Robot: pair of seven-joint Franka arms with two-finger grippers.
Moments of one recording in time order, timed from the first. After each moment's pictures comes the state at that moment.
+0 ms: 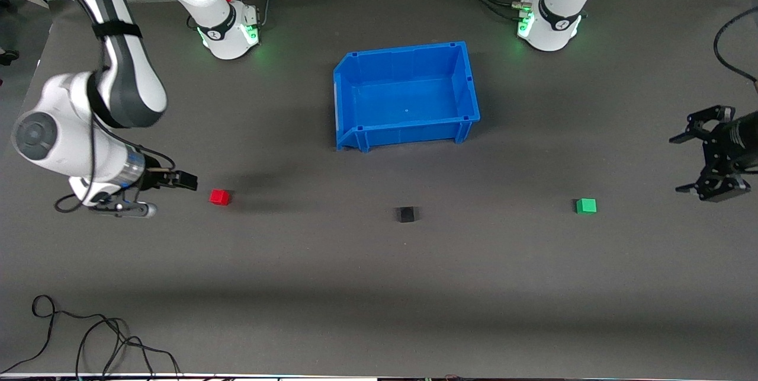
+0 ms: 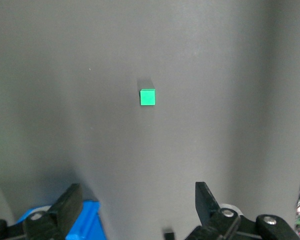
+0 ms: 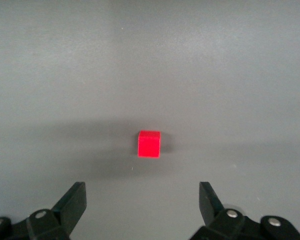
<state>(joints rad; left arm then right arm) 0.08 0.20 0.03 -1.52 -0.18 1.65 -1.39 0.02 0.22 0.02 -1.98 0.02 2.13 0.12</state>
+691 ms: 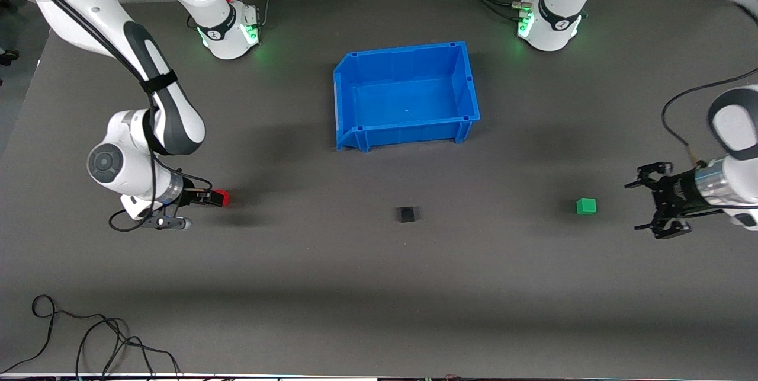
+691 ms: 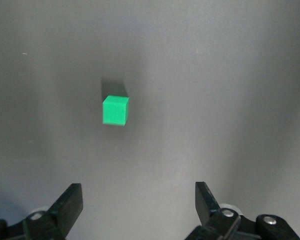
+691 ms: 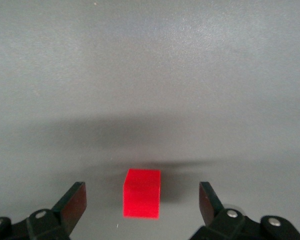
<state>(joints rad) 0.12 0.36 0.02 -1.80 -0.33 2.12 -1.31 0.02 0.42 0.02 -2.07 0.02 2.46 0.12</state>
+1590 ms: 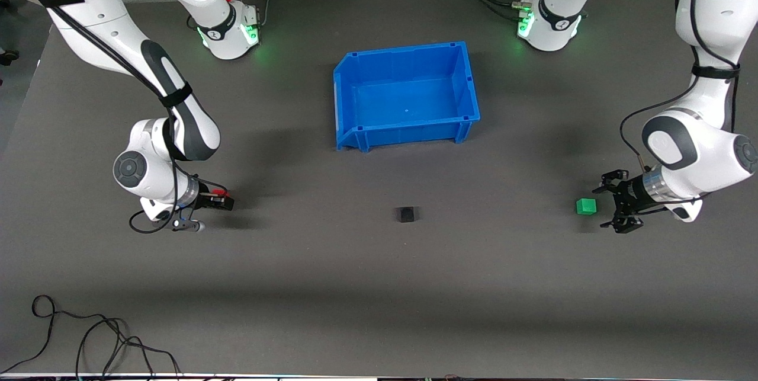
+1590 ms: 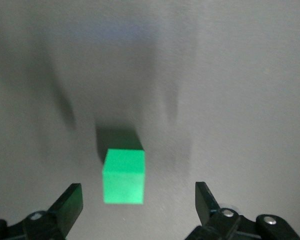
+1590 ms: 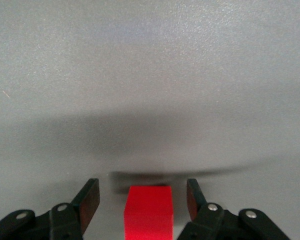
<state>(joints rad) 0.12 0.47 0.01 -2.04 -0.51 2.47 -1.03 0.04 0.49 0.02 -2.08 0.02 2.53 0.19</state>
